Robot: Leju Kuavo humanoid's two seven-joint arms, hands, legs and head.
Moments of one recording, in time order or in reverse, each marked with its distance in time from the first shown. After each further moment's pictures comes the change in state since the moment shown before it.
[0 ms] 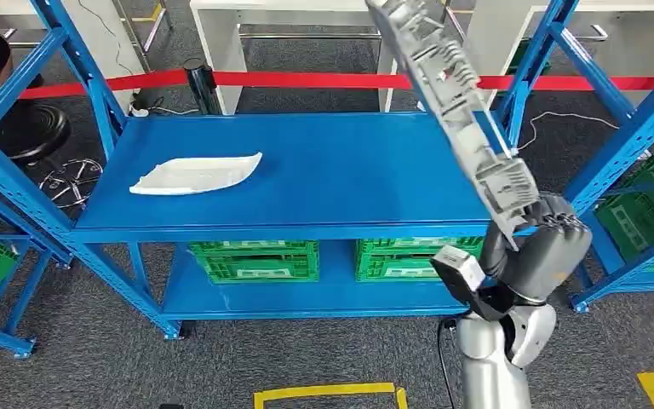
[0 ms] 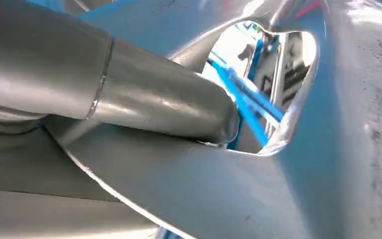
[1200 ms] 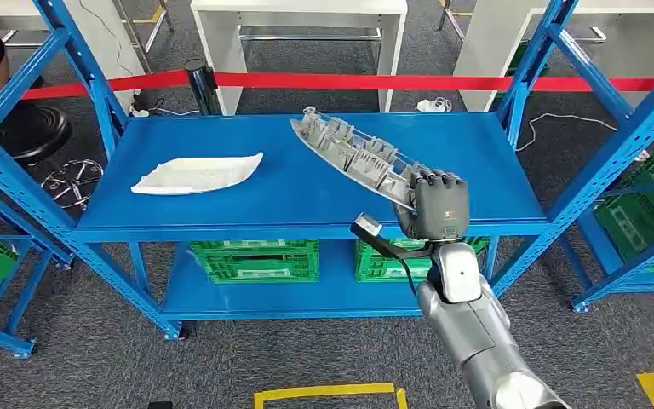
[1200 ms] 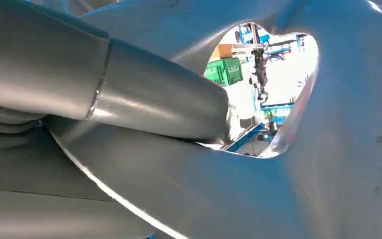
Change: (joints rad) left arm -0.019 -0.010 0.035 0.000 0.100 0.040 -0.030; right arm -0.369 -0.222 0.346 0.758 0.536 0.021 0.559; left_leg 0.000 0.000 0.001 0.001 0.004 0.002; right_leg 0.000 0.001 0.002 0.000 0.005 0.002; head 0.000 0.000
